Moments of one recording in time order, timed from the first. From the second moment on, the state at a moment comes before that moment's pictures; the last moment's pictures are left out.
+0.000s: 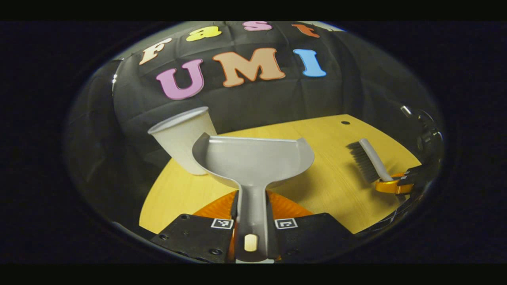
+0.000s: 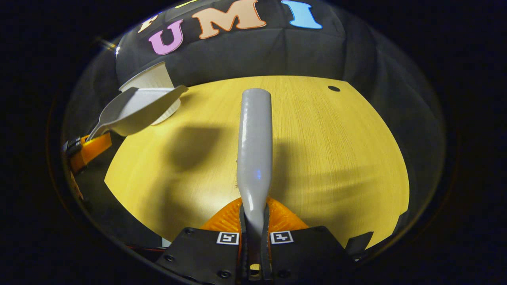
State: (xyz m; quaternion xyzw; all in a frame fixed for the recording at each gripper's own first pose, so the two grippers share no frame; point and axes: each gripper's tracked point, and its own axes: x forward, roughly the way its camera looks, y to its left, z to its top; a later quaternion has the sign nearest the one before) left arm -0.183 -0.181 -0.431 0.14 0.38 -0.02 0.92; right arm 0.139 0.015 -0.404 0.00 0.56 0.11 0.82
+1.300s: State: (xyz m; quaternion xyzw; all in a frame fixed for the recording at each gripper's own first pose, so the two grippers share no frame) left arm -0.203 -0.186 -0.446 0.12 0.38 -0.01 0.92; right arm 0.132 0.007 -0.368 -0.05 0.62 0.09 0.78
